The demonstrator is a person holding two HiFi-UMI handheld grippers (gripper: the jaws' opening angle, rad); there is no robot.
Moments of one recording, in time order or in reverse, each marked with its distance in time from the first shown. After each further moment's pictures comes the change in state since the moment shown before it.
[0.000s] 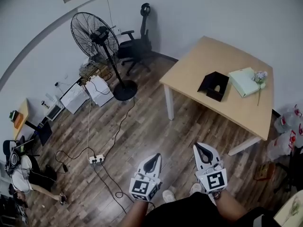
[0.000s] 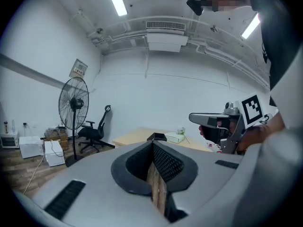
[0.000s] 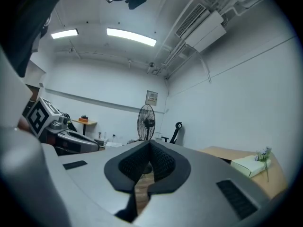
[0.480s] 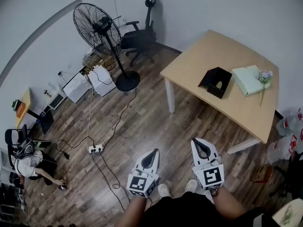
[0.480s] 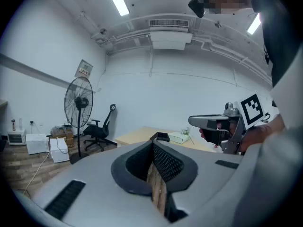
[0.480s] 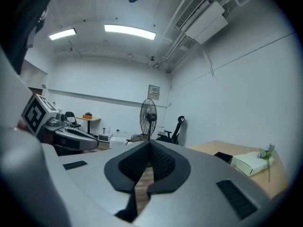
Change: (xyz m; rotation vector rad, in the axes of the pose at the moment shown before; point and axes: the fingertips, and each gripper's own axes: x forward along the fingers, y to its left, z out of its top) left arm 0.028 -0.018 0.004 -0.026 0.023 0.088; right arm 0.005 -0.037 -0.016 -0.011 0.074 0.043
